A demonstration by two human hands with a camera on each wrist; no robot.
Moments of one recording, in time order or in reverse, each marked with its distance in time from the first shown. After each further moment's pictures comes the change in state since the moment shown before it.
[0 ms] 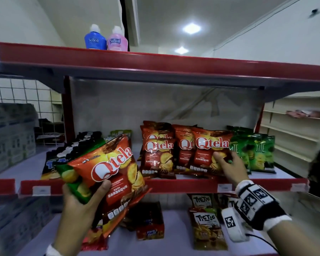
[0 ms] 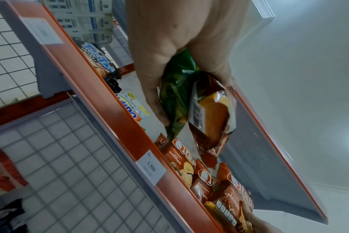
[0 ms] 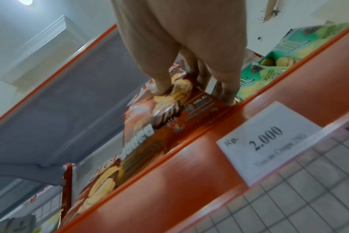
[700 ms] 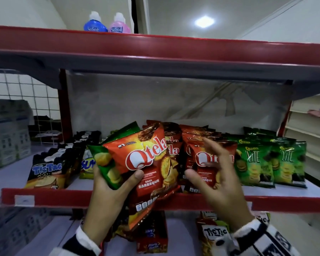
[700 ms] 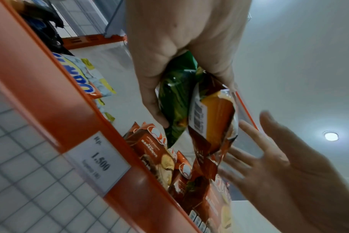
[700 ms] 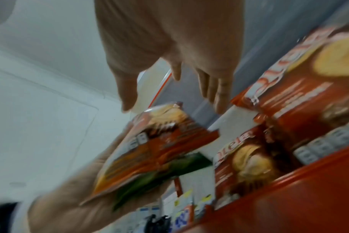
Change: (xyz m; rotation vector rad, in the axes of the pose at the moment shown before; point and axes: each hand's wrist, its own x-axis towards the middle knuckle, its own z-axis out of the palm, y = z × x) left_hand 0.037 -0.008 0.084 -0.064 -0.123 0.111; right_hand -0.057 -0.046 0.037 0.155 -0.201 -0.583
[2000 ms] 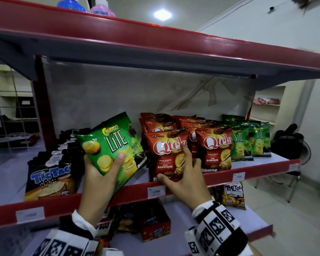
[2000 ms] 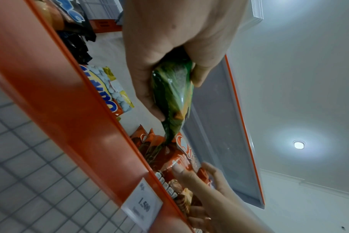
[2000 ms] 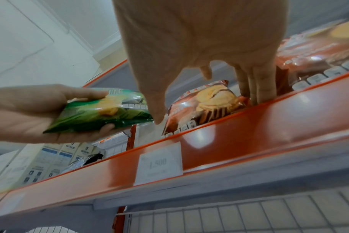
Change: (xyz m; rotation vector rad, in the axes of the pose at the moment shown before) left_hand 0.062 -0.017 -0.082 -0.156 -0.153 0.054; right_hand -0.020 -0.005 0.124 -0.508 -0.023 0.451
